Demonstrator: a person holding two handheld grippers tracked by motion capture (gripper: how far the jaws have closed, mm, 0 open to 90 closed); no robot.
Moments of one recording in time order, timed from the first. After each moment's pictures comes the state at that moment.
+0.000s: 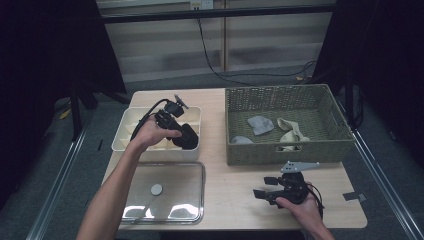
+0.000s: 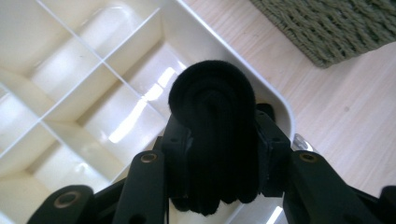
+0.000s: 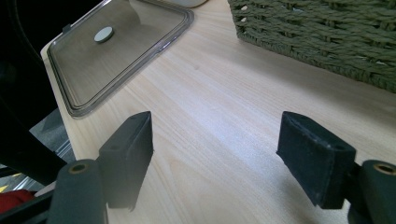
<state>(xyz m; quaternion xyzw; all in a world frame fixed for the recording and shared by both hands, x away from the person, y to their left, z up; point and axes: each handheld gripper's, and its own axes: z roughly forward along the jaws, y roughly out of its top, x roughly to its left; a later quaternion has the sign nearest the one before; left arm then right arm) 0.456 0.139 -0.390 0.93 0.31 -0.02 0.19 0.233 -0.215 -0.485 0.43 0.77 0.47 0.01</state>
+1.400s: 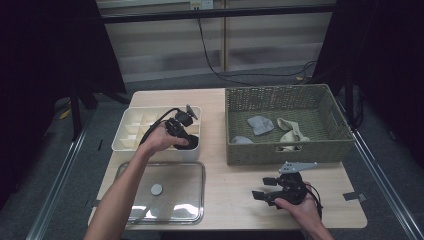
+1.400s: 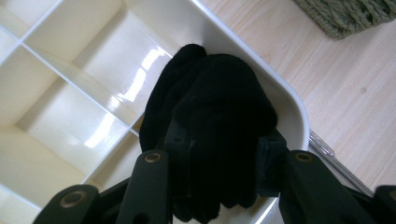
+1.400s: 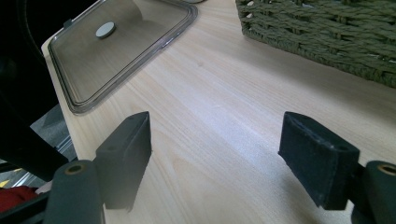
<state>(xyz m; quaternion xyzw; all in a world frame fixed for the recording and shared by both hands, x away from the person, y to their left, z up) 0.456 0.118 -0.426 0.95 0.29 -0.05 0.14 0.233 -0.212 -0.485 0.43 0.78 0.46 0.01</state>
